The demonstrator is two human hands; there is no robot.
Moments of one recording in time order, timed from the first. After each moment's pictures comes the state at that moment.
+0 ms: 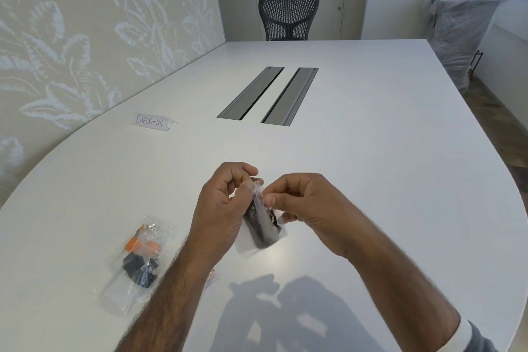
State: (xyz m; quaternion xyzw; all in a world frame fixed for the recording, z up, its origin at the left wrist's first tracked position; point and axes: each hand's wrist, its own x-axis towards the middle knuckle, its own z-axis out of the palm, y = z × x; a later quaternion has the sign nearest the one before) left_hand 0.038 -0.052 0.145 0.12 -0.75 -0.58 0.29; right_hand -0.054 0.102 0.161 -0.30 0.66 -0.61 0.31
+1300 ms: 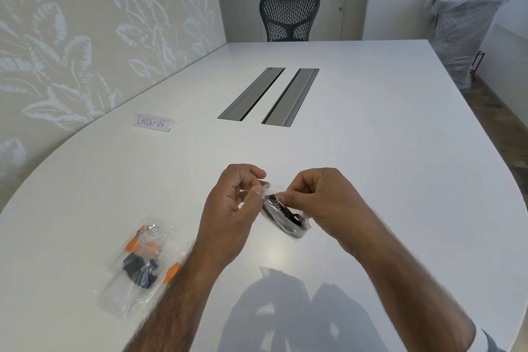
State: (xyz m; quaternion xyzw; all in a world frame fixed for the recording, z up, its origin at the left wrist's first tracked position) left_hand 0.036 -0.044 0.139 0.07 -0.77 -0.56 0.30; right_hand -0.056 0.111 0.172 -0.23 0.76 -0.57 0.21
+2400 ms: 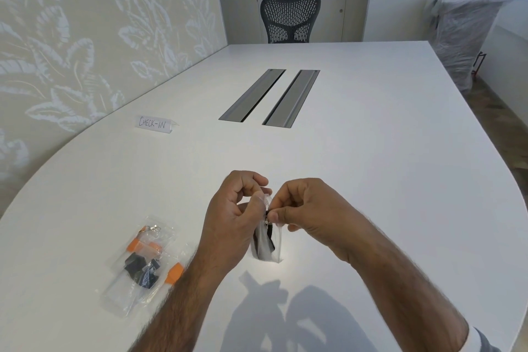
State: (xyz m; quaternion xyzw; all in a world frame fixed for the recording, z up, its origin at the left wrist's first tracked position) left_hand 0.044 -0.036 0.141 0.10 -0.77 -0.55 0.29; right_hand -0.049 0.109 0.169 -0.29 0.73 -0.55 0.30
